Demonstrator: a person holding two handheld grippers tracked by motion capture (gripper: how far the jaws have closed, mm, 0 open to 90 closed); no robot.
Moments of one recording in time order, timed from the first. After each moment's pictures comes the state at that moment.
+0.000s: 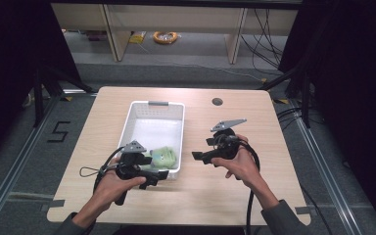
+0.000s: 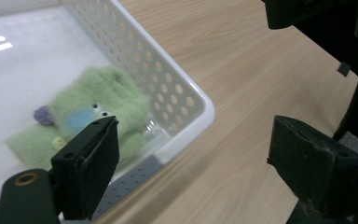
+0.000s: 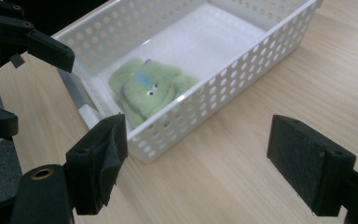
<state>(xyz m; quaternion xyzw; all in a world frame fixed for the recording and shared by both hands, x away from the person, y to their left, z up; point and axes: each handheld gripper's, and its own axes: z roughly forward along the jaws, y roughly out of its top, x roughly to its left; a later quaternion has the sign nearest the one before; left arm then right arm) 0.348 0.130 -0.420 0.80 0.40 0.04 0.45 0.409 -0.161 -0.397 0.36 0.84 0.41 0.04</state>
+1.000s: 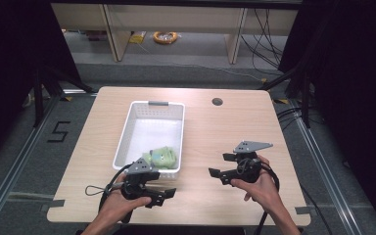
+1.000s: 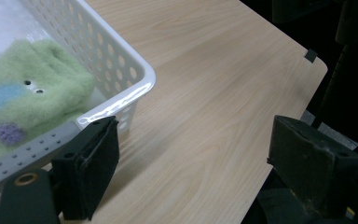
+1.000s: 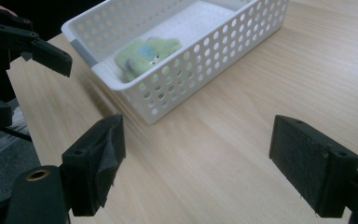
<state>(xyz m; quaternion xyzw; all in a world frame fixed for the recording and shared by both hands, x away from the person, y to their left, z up) 0.312 0.116 -0.440 0.80 0.37 0.03 0.47 0.358 -0.211 -0.418 0.36 0.82 0.45 0.06</state>
